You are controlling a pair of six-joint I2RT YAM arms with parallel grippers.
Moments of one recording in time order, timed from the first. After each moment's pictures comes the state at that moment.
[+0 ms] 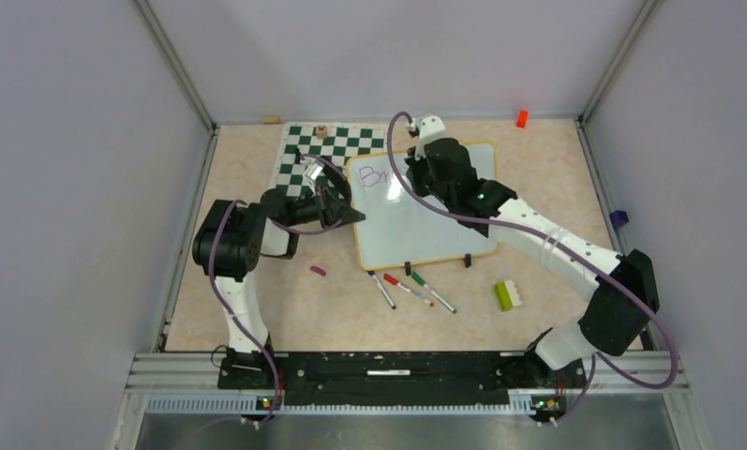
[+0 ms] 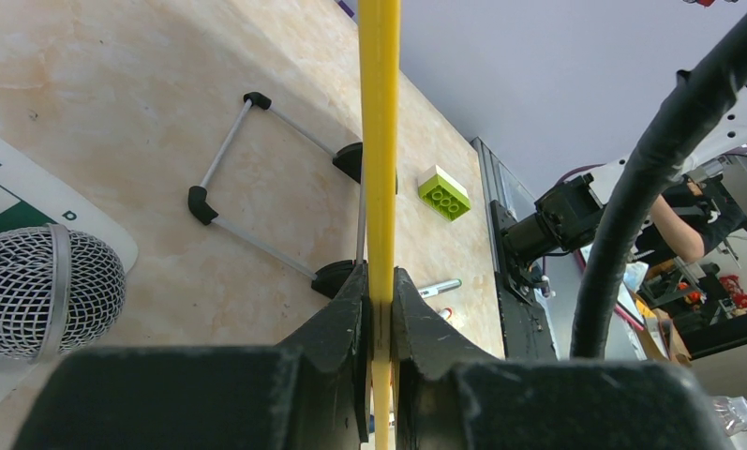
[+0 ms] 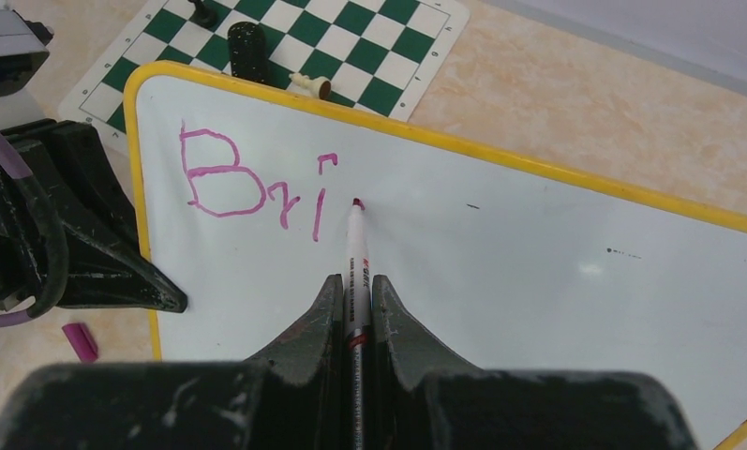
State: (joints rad) left arm -0.14 2.01 0.73 1.51 1.24 -0.97; right arm 0.73 1.48 1.29 -0.22 0.27 0.11
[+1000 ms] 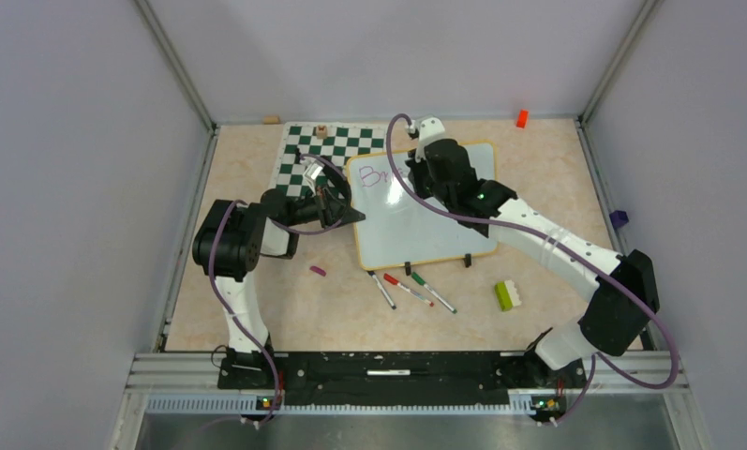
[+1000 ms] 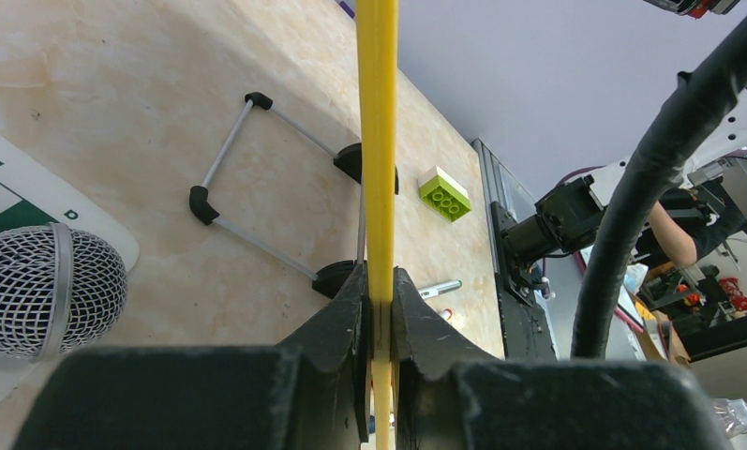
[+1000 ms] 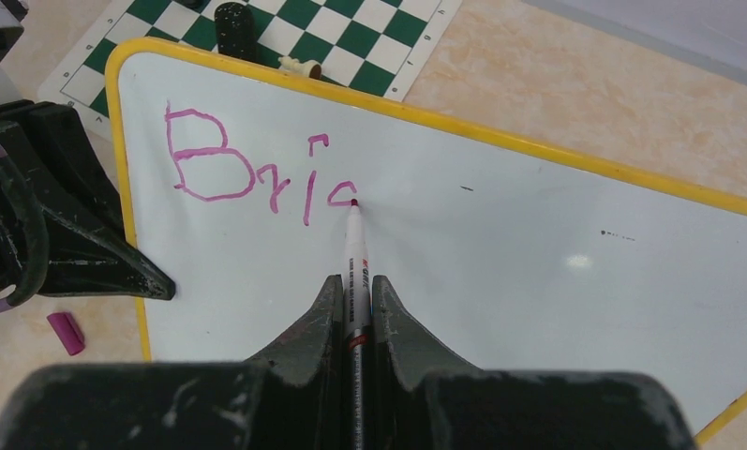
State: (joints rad) left arm -0.14 2.01 0.73 1.51 1.23 -0.97; right arm 0.73 1.48 1.29 -0.25 0.28 0.11
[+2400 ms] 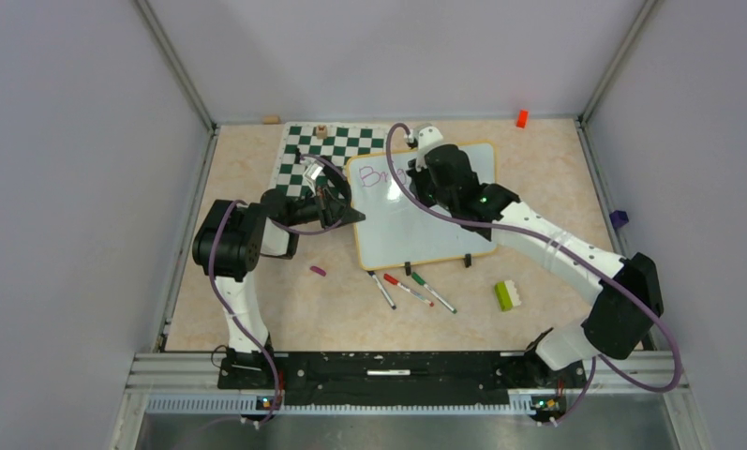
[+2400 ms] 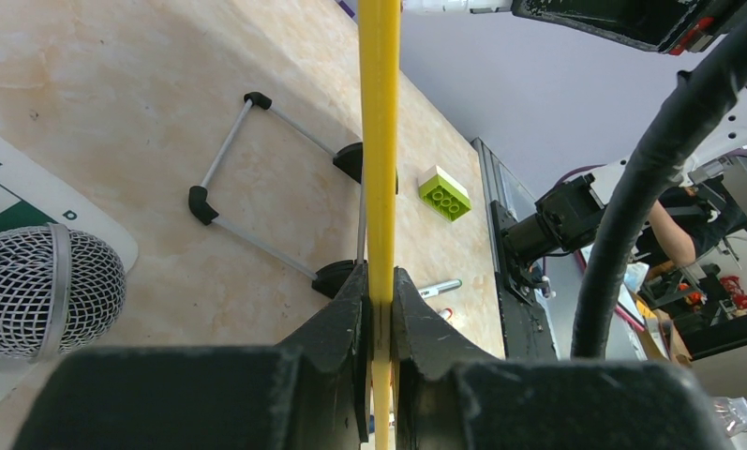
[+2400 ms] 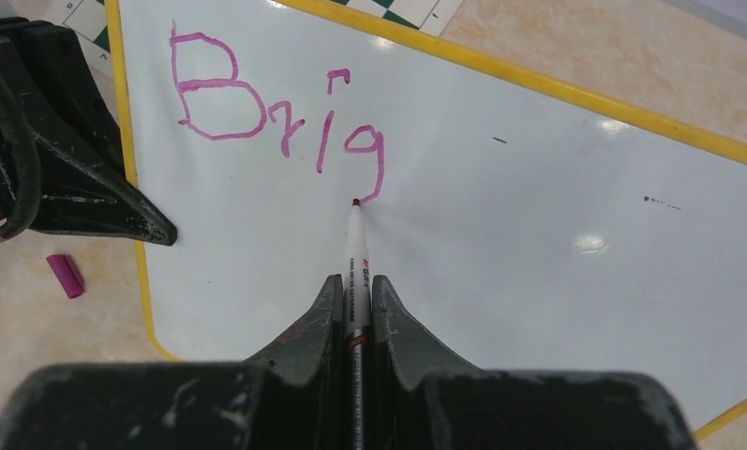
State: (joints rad) left arm -0.14 2.01 0.73 1.51 1.23 -0.97; right arm 0.73 1.46 1.26 -0.31 0.22 0.09
